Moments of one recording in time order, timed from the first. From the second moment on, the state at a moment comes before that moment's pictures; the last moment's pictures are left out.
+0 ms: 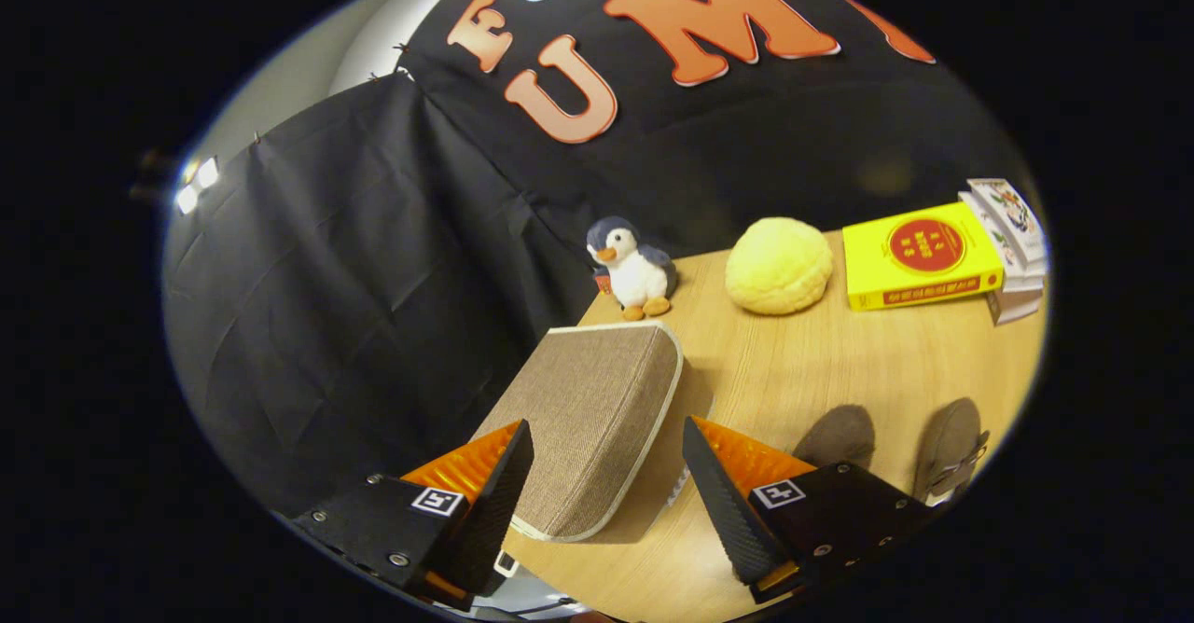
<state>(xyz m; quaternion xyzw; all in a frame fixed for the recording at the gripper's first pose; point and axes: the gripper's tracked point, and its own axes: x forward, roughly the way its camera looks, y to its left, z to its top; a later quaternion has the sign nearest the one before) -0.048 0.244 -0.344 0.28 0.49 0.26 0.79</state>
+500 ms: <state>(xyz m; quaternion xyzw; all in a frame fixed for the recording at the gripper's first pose) -0.072 0.291 -0.405 0.40 0.56 0.26 0.68</state>
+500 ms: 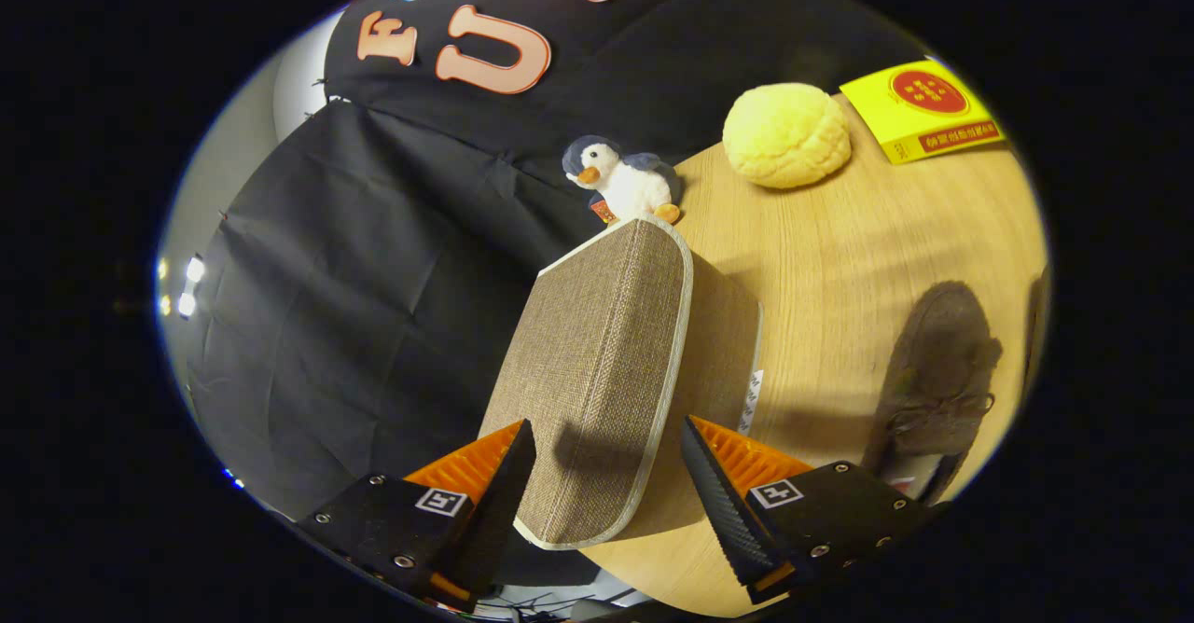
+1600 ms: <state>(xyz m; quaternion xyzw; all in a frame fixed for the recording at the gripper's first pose) -0.060 0.286 -0.424 0.56 0.52 0.23 0.60</state>
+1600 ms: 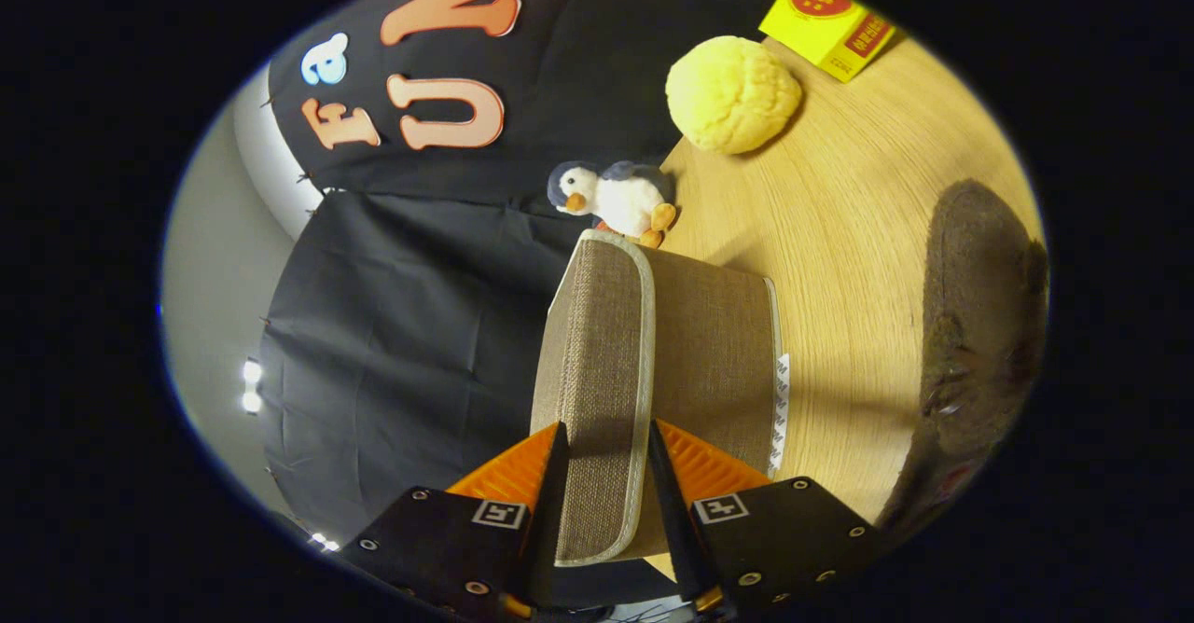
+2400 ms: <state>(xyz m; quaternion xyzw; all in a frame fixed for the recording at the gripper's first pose) -0.047 0.296 -0.421 0.68 0.42 0.25 0.55</state>
